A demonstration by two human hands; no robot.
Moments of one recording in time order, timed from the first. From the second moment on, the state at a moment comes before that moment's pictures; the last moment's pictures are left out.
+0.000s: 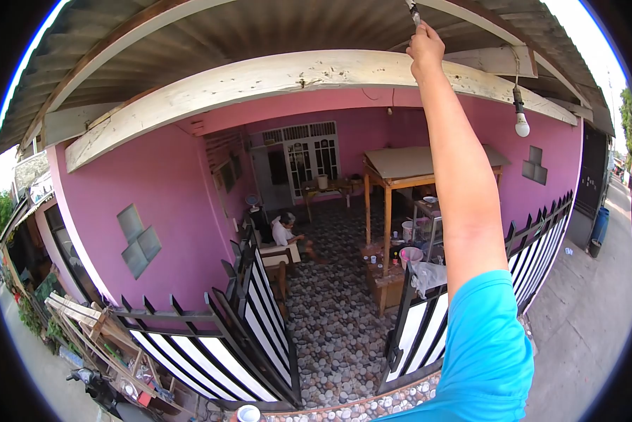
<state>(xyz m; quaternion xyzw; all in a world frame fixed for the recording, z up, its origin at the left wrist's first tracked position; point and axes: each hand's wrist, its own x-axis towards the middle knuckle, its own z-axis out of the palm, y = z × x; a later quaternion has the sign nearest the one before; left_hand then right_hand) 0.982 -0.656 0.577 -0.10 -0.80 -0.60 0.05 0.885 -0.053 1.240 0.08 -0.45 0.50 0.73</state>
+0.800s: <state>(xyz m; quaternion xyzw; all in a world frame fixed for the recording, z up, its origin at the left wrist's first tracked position) 0.982 -0.658 0.577 -0.10 -0.80 -0.59 0.05 0.821 -0.179 1.249 0.23 -0.55 0.60 0.53</state>
